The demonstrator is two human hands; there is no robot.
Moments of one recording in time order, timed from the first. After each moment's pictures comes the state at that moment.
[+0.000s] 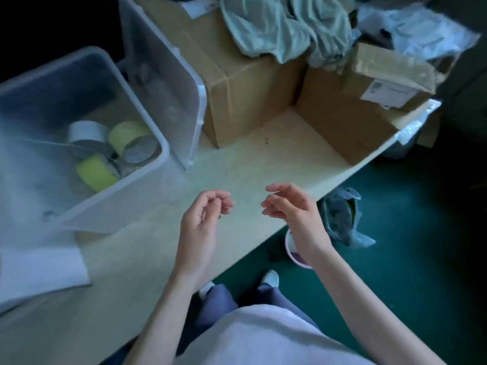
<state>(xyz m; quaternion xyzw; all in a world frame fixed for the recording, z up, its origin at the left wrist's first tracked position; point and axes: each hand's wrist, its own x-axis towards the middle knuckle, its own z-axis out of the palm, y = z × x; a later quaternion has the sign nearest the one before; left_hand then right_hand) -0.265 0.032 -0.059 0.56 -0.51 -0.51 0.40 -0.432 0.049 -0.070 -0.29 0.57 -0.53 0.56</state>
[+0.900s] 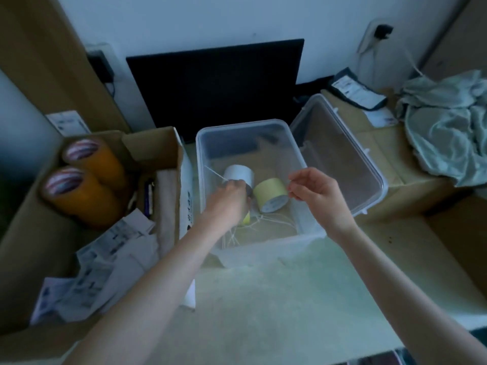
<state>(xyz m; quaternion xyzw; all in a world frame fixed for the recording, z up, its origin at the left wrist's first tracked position) -0.039 -0.119 -0.008 0.71 -0.69 -0.11 0.02 -0.227 -0.129 0.006 -0.59 0.48 -0.43 0.49</state>
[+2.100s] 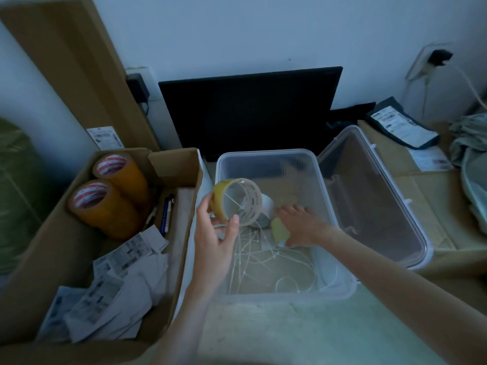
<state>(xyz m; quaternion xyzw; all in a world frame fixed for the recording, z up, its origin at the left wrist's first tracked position) -0.027 -0.089 -0.019 0.67 -0.45 -0.20 0.55 -0.180 -0.240 -0.057 -0.90 0.39 0.18 0.12</state>
